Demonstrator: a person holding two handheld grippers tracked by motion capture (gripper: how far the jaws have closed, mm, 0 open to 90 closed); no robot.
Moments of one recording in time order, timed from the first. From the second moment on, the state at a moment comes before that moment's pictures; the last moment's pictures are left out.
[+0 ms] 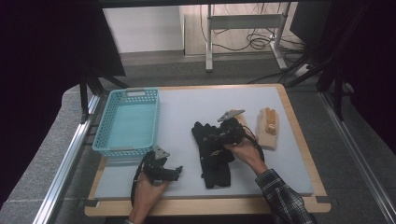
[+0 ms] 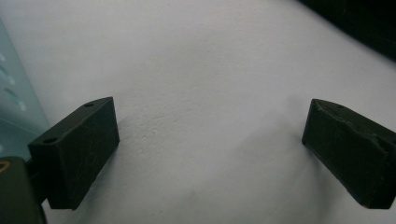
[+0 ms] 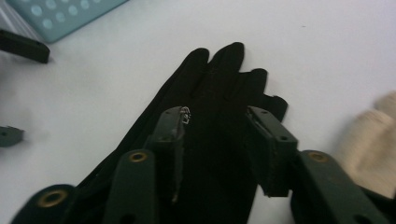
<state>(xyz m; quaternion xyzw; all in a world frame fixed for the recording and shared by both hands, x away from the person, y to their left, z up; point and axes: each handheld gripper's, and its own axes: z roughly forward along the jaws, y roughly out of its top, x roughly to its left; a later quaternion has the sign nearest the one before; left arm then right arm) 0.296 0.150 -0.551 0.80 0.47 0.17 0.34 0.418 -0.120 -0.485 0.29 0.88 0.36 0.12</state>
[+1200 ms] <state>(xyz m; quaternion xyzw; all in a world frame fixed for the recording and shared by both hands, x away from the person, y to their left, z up) 0.296 0.150 -0.551 0.80 0.47 0.17 0.34 0.373 -0.124 -0.431 0.36 0.83 0.40 0.13</state>
